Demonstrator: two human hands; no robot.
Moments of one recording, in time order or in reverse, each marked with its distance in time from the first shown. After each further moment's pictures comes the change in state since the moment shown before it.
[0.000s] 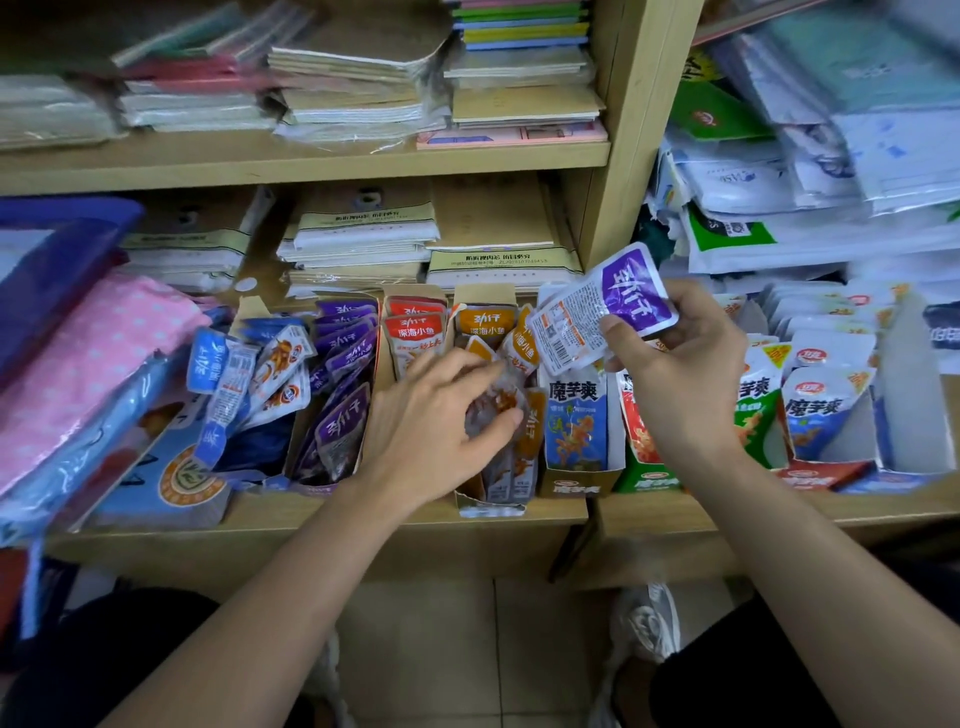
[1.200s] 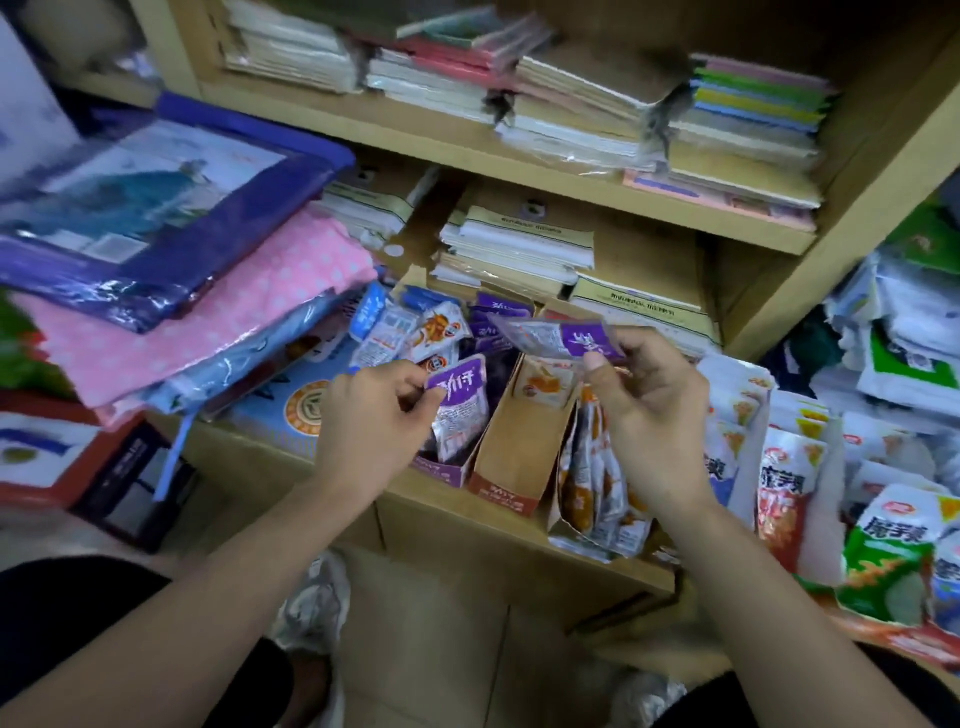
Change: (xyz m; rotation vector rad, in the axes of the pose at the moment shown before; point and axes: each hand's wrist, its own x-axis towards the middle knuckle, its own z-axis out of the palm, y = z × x) left_hand -0.086 -0.099 -0.047 -0.171 0.392 -0.648; right_hand -0.032 -0.015 0.115 0.065 -0.506 -0.181
